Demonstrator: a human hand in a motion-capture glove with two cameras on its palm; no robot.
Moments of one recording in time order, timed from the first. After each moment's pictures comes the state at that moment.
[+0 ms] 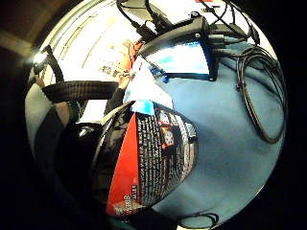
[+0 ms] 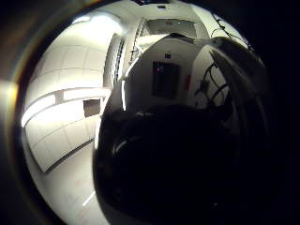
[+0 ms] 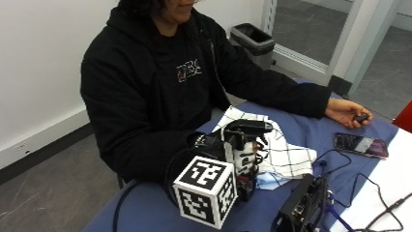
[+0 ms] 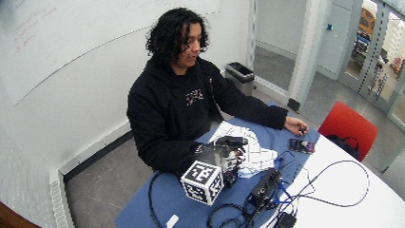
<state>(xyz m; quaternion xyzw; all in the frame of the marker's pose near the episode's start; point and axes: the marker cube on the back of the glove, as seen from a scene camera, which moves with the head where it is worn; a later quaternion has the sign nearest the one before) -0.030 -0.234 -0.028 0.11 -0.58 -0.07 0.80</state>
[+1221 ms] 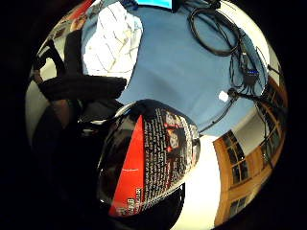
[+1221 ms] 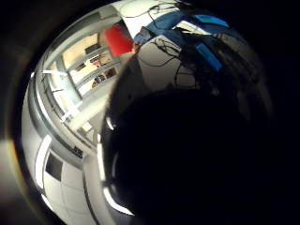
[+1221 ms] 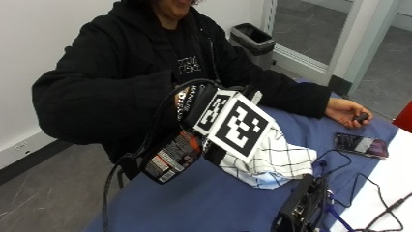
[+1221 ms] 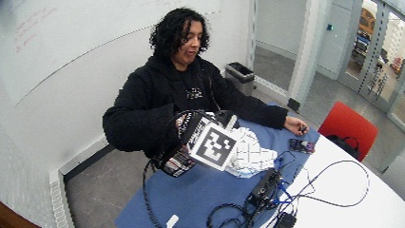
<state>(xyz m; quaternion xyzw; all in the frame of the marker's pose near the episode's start) -0.062 -0.185 -0.111 -0.33 -0.28 0.04 0.90</state>
